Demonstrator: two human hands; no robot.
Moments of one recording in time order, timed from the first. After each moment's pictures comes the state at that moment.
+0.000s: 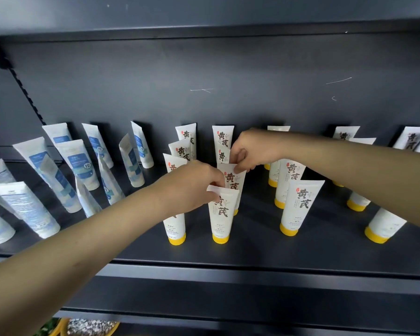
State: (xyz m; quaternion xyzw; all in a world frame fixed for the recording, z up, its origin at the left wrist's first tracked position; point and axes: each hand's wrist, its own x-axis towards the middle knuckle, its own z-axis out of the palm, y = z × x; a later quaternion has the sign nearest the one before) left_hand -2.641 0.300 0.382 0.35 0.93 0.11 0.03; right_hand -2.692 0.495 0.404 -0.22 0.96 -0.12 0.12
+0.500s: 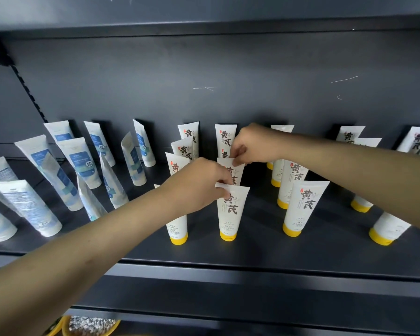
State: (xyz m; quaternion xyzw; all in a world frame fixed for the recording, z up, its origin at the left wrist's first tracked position) left_hand -2.643 0.308 0.377 0.34 0.93 0.16 0.00; right_hand -2.704 0.491 0.398 -0.21 0.97 -0.09 0.03
